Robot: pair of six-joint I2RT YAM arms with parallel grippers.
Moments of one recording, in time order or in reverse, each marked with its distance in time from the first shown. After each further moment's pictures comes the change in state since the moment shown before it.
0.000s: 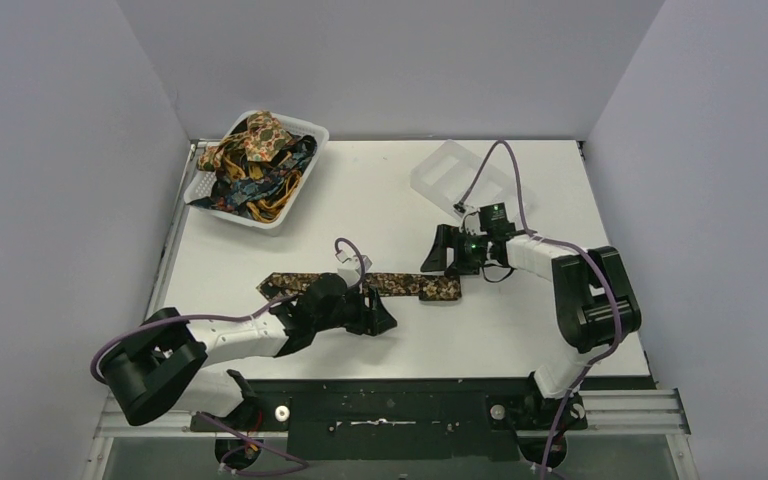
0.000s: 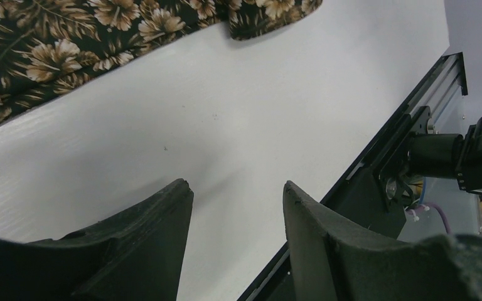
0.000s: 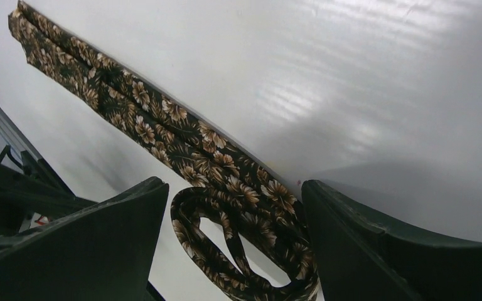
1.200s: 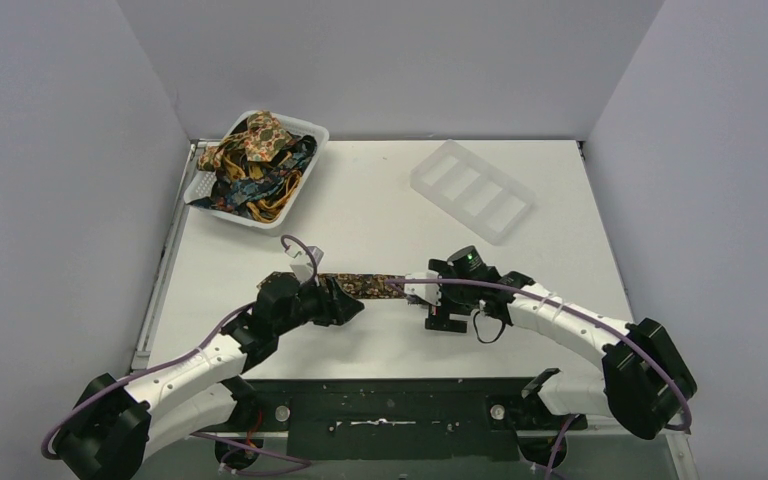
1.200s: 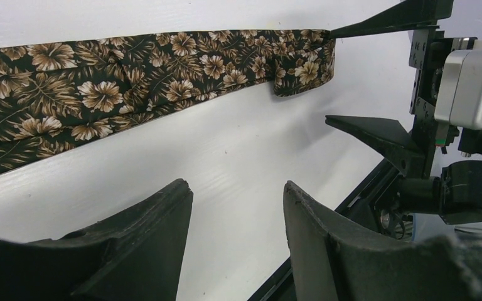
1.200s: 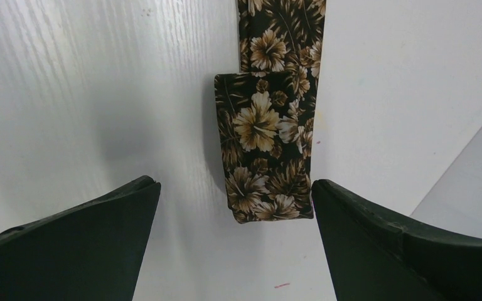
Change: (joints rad) left arm 0.211 -0.386 -0.142 -0.121 0.012 0.026; right arm 0.394 -0.479 -0.254 -0.232 0.407 -1.195
